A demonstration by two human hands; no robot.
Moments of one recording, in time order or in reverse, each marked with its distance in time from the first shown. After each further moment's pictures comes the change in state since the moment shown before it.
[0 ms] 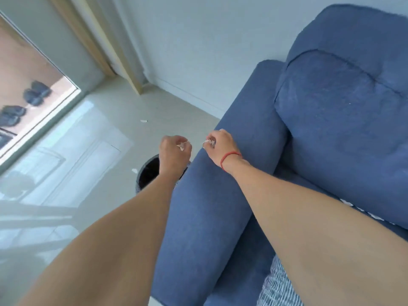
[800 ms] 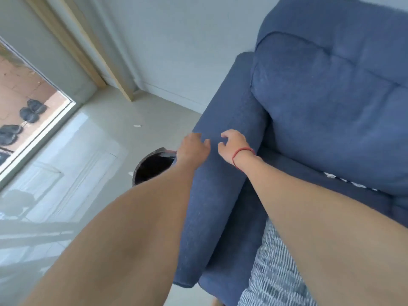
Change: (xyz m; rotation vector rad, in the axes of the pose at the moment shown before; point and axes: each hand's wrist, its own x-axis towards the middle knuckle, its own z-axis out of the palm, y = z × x) left_hand -0.068 0.049 0.034 0.290 -0.299 0.027; right_hand -0.072 0.051 -0.032 0.026 0.020 0.163
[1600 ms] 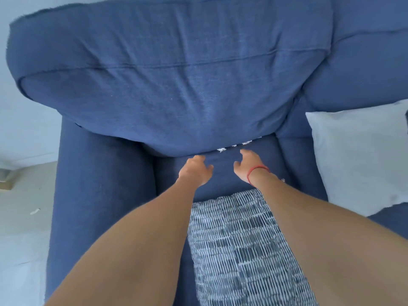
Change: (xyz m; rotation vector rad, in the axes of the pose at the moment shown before) left_hand -0.060 0.219 0.262 0.462 -0.595 0.391; right_hand -0.096 0.327 -0.147 0.234 0.211 0.691
